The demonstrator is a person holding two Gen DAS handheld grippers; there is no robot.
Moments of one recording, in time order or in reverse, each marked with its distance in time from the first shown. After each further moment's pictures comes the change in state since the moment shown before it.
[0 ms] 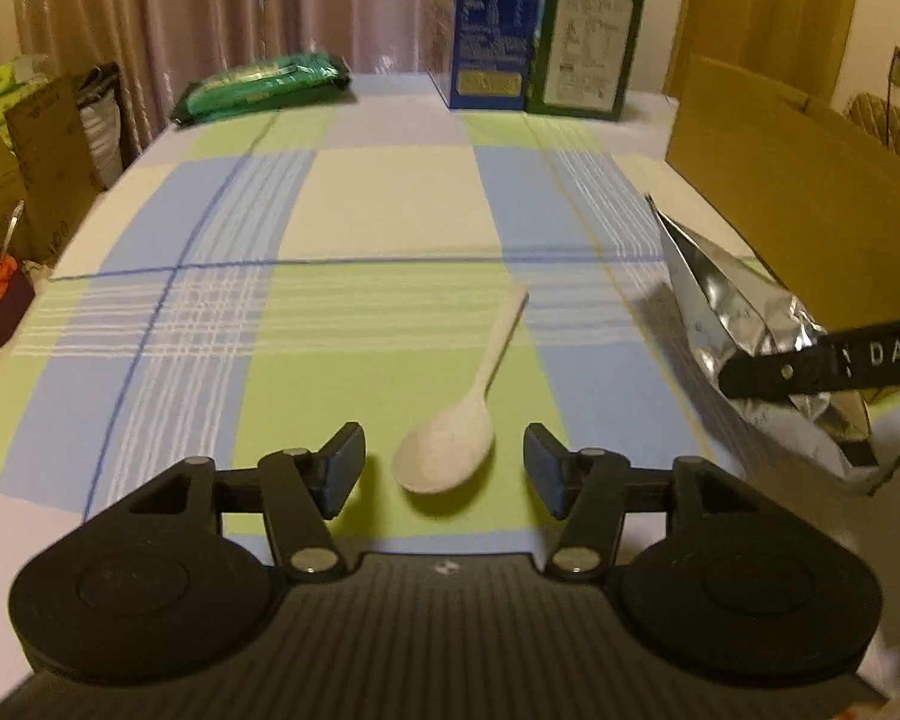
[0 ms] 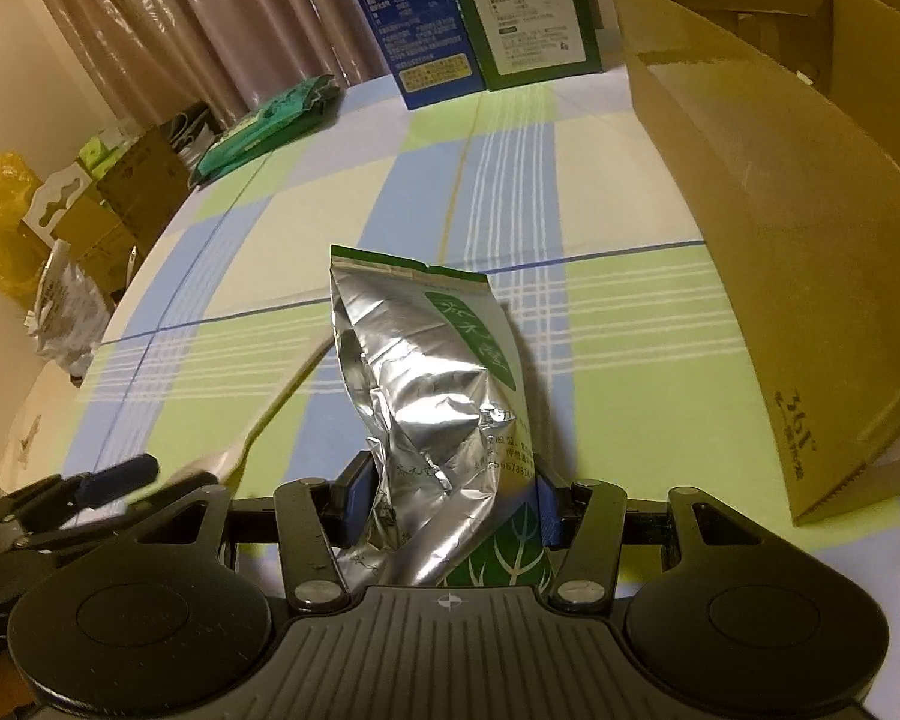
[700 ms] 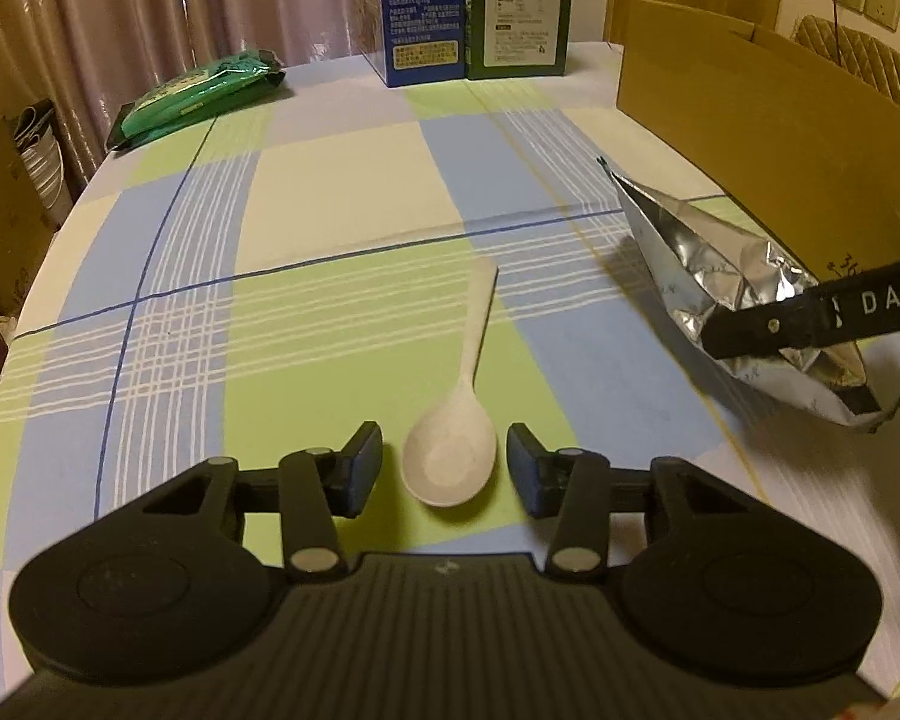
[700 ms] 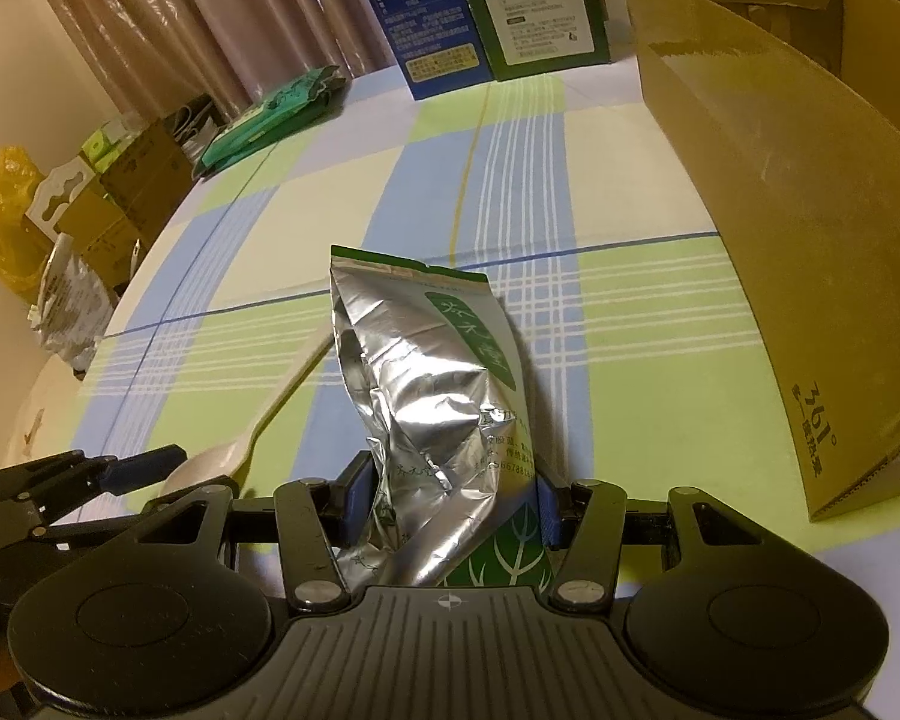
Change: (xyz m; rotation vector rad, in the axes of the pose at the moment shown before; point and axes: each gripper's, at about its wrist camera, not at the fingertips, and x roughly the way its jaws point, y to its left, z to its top) left arm 0.014 -0.001 0.006 0.159 0.057 -0.042; right arm 0.004 0.003 -0.001 0.004 0.015 0.005
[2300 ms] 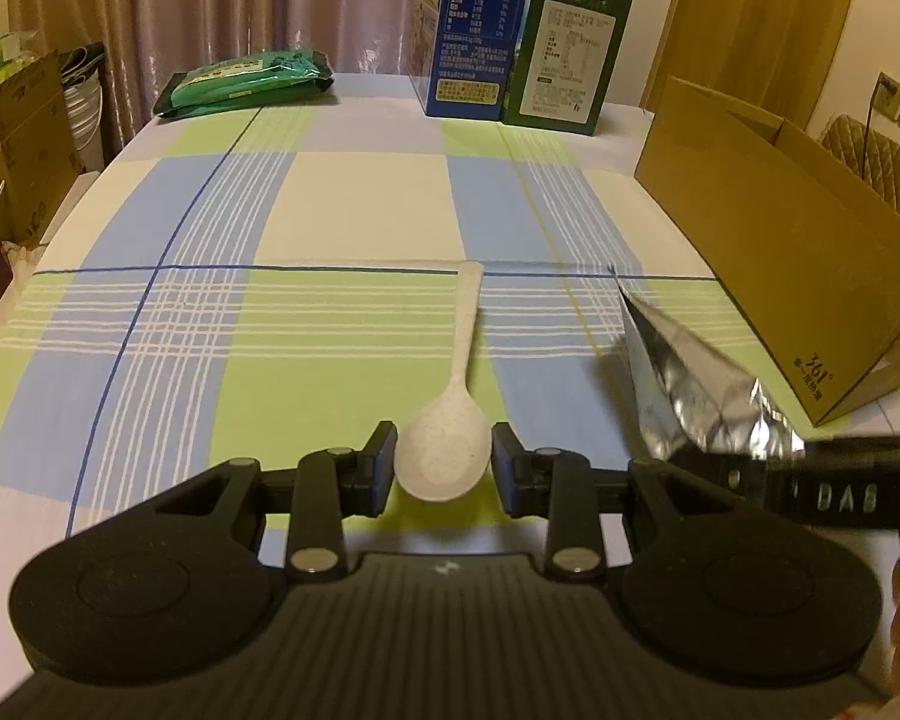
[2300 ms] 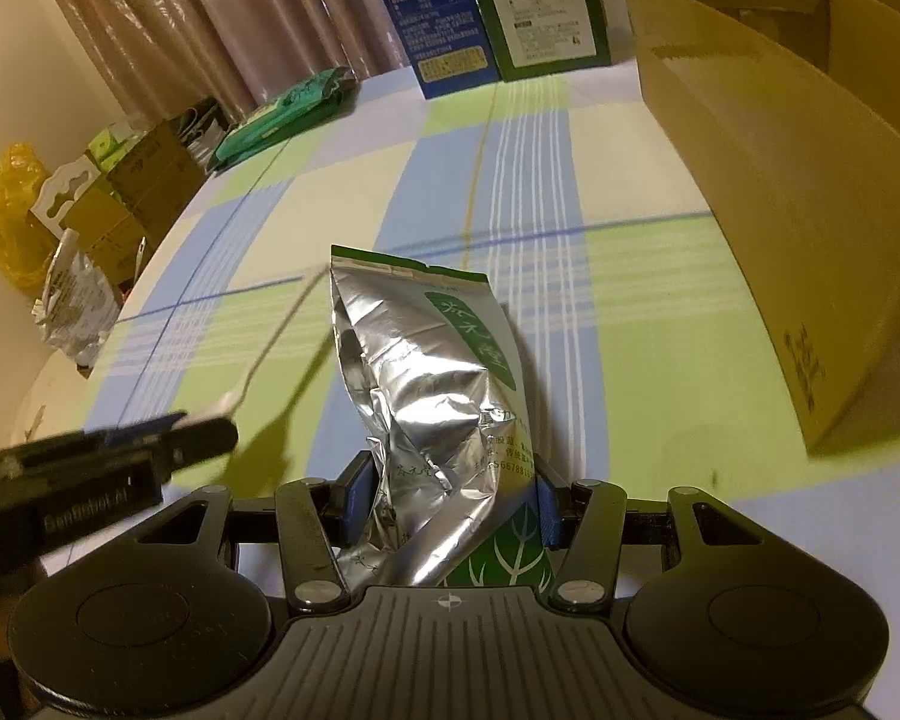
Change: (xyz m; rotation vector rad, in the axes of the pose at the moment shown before) left arm -0.036 -0.003 -0.001 -0.216 -0.060 -0.016; right arm -0.016 0.015 -0.028 -0.005 -0.017 -0.009
